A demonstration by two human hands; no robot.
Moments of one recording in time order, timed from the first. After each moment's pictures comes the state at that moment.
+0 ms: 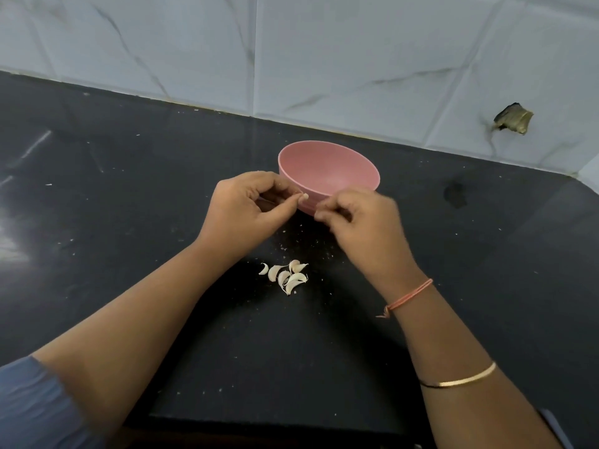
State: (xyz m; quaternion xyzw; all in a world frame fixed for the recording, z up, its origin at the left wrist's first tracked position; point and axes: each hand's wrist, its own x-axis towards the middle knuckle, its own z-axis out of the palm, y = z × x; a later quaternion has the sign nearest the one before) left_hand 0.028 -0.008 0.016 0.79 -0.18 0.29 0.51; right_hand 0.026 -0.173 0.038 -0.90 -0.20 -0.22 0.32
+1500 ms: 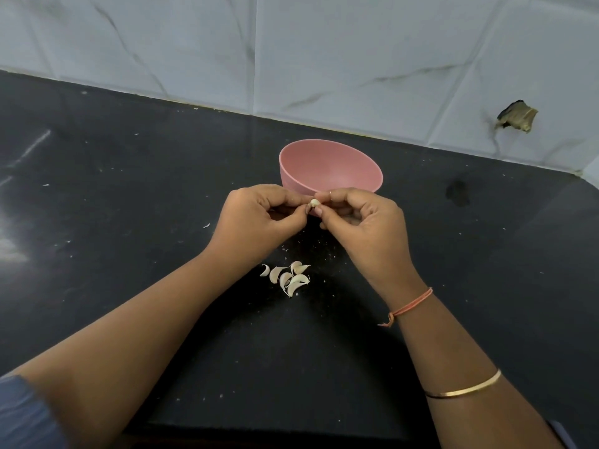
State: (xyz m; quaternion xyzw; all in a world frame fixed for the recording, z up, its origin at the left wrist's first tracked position) left_hand 0.018 -0.019 0.018 0.79 -0.18 0.23 0.54; right_hand 0.024 -0.171 0.025 -0.80 -0.18 -0.16 0.56
